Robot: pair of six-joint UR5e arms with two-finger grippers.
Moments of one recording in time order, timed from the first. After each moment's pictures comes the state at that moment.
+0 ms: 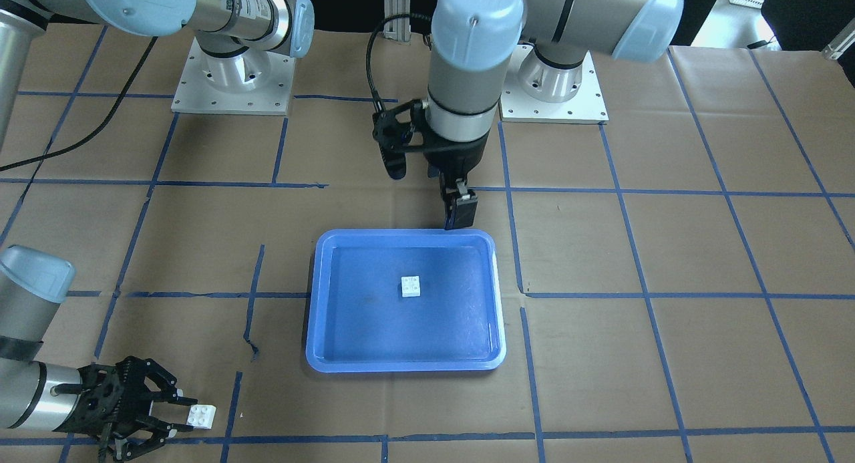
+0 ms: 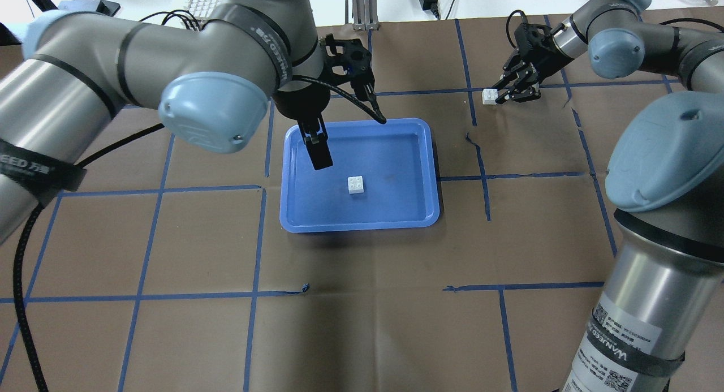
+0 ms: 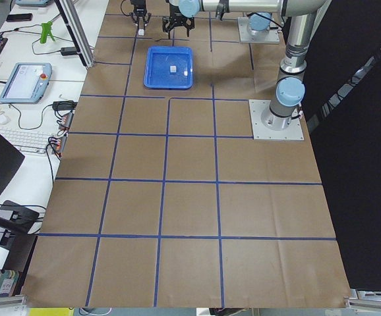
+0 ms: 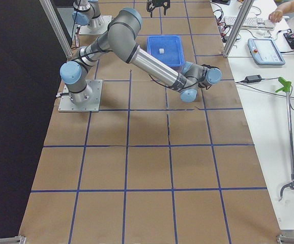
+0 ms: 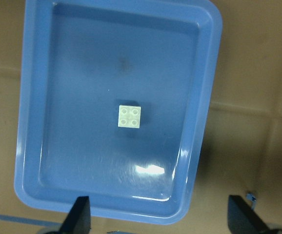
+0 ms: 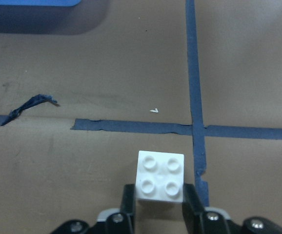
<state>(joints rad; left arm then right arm) -1.85 -1.71 -1.54 -1.44 1.56 0.92 1.30 -0.76 1.25 -1.90 -1.04 -1.95</state>
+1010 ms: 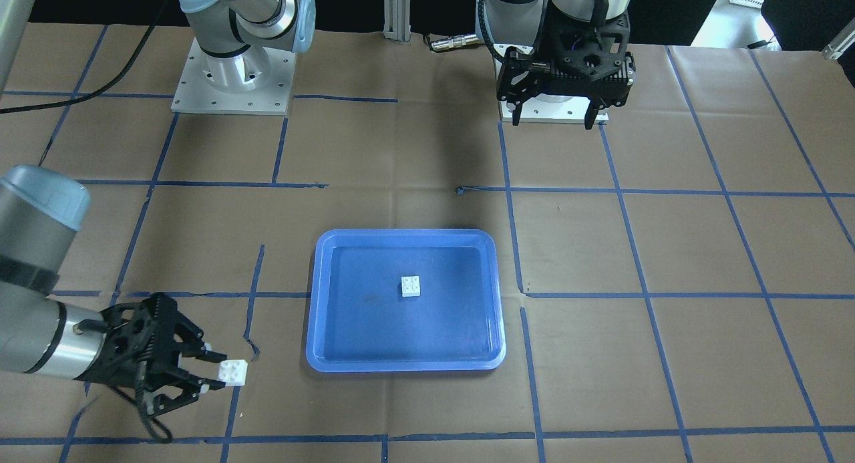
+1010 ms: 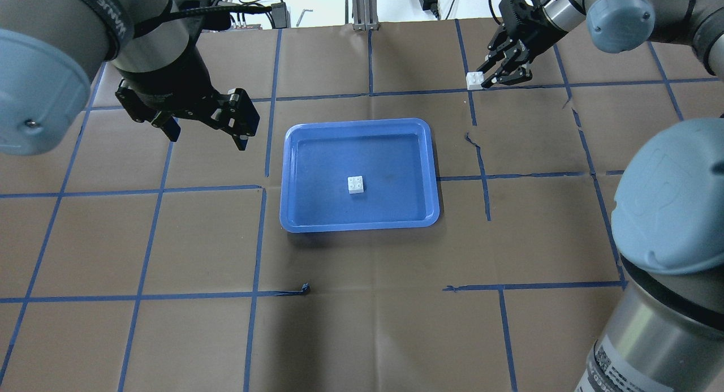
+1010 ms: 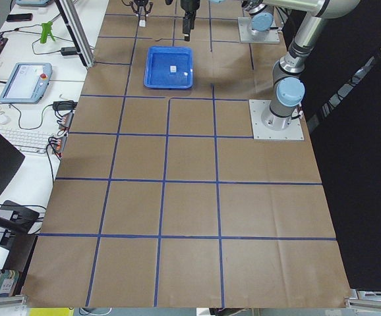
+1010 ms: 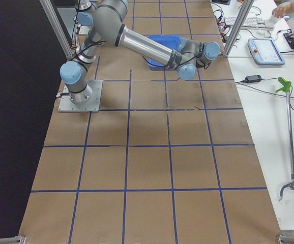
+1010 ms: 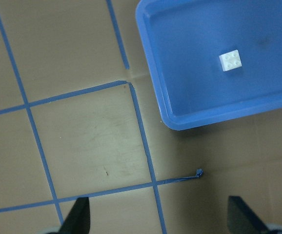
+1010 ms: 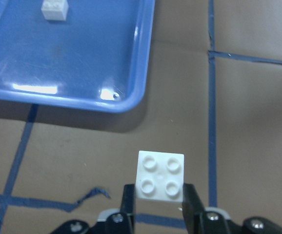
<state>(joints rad) -1.69 -1.52 -1.55 -1.63 1.65 -0.07 1.40 -0.98 1.35 -1.80 -1.04 -1.94</state>
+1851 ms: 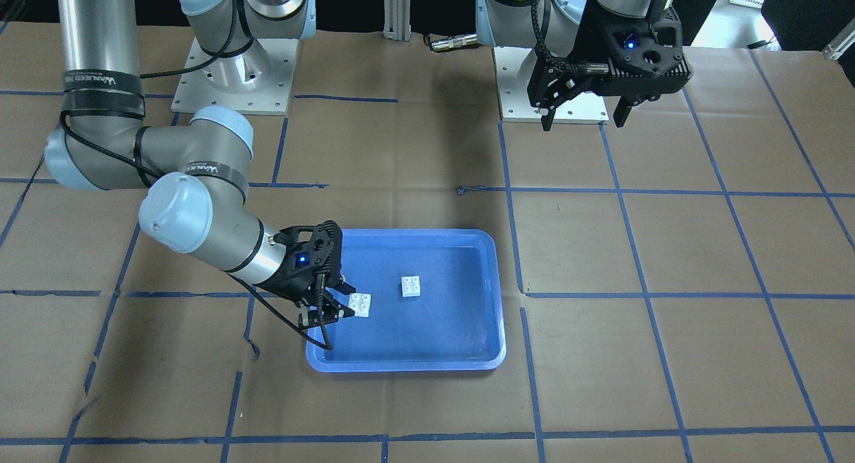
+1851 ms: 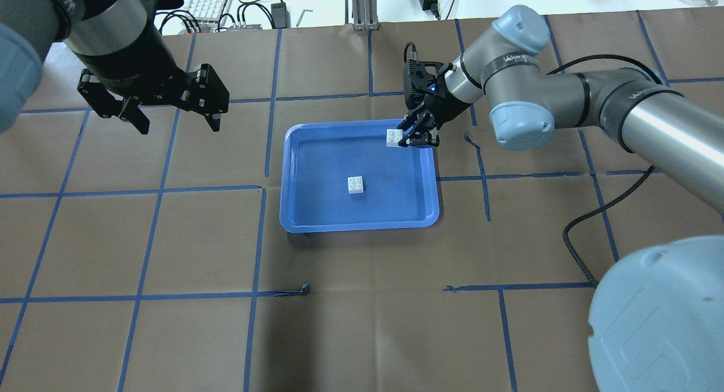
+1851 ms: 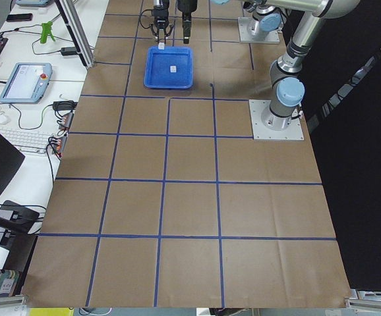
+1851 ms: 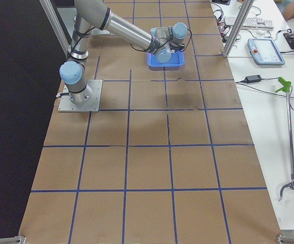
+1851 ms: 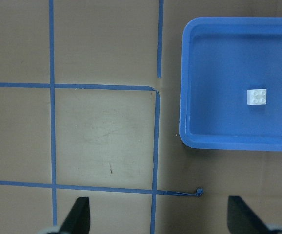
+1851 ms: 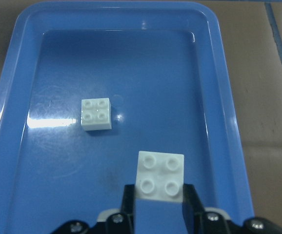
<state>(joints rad) -1.61 -1.51 -1.54 -1.63 1.64 -0.08 1.65 -1.12 1.75 -2.27 -1.03 -1.47</state>
